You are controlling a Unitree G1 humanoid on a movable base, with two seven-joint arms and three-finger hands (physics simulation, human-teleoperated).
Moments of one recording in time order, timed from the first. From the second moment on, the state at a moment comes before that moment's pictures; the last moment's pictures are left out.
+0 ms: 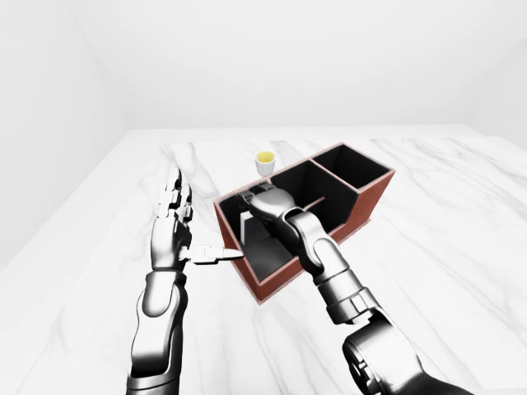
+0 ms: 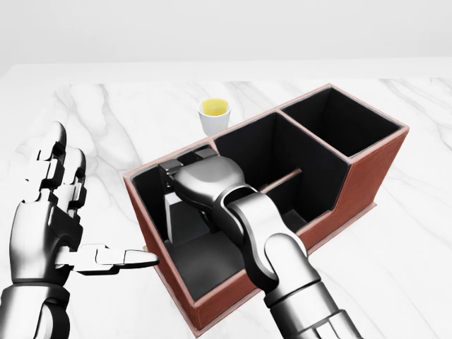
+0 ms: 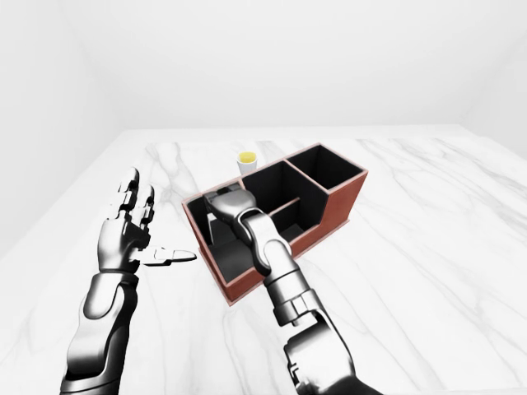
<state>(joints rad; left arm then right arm) -0.04 0.04 0.08 -0.32 -0.06 0.09 -0.05 -0.69 0.07 0.20 0.45 -1.33 -0.09 0.45</state>
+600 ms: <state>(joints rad) -0.04 0.04 0.08 -0.32 -0.06 0.09 -0.06 -0.68 0.07 0.21 0.55 -1.37 -0.09 0.37</state>
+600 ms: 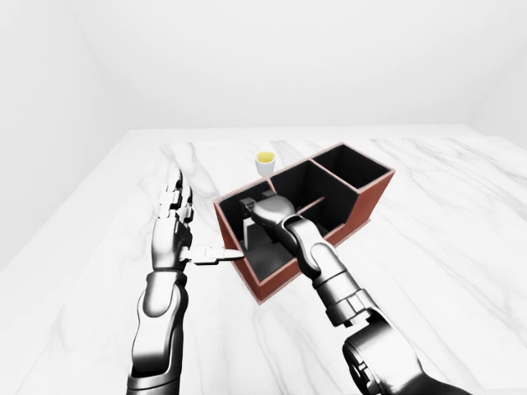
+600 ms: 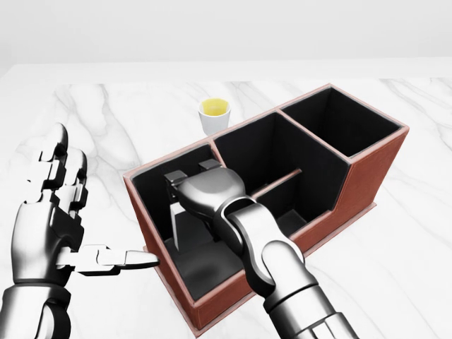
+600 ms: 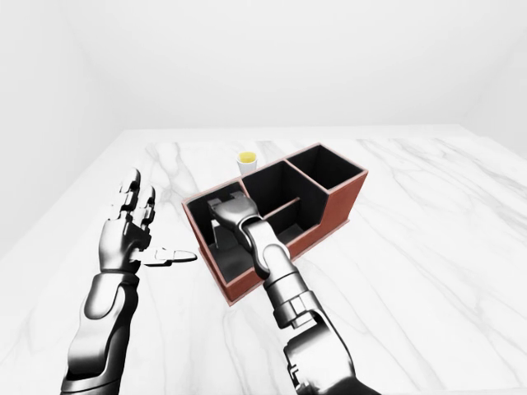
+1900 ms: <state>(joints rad) -0.03 0.04 0.08 -0.30 -0.06 0.09 -0.06 -0.70 0.09 0.24 0.84 -1.43 -0.09 0.17</state>
